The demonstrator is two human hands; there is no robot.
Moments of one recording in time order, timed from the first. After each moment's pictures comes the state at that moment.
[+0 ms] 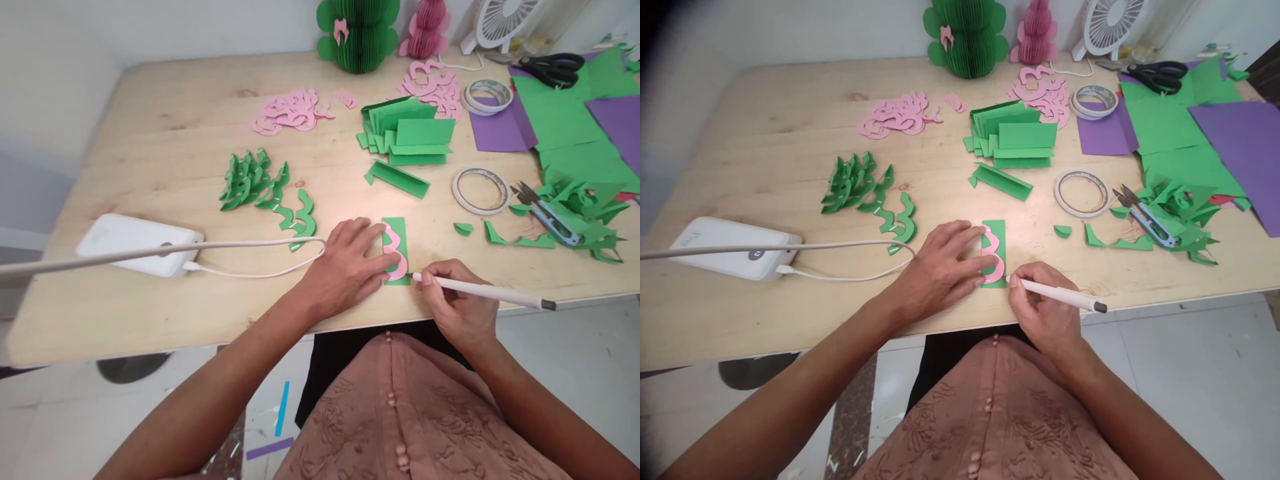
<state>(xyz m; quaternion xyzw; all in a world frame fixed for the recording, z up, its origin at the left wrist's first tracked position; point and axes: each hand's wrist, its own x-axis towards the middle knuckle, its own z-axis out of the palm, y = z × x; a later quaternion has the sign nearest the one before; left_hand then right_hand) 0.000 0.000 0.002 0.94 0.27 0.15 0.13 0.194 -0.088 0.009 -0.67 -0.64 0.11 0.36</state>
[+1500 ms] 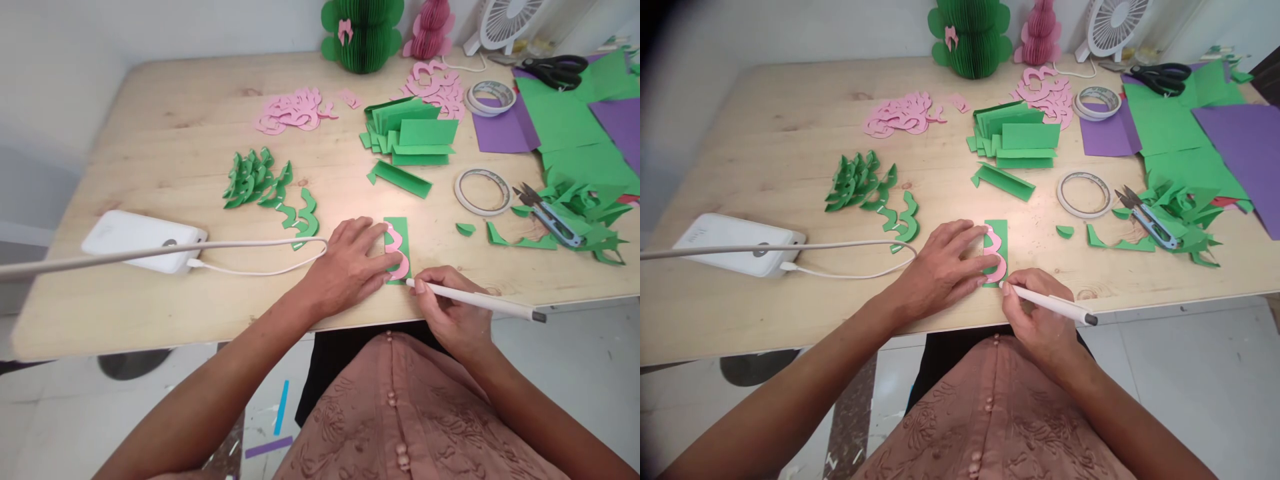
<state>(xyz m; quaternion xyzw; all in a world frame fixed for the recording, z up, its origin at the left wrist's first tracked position) 0.000 0.000 0.002 0.94 0.27 0.15 0.13 0.187 -0.092 0.012 -0.64 -0.68 0.09 0.35</state>
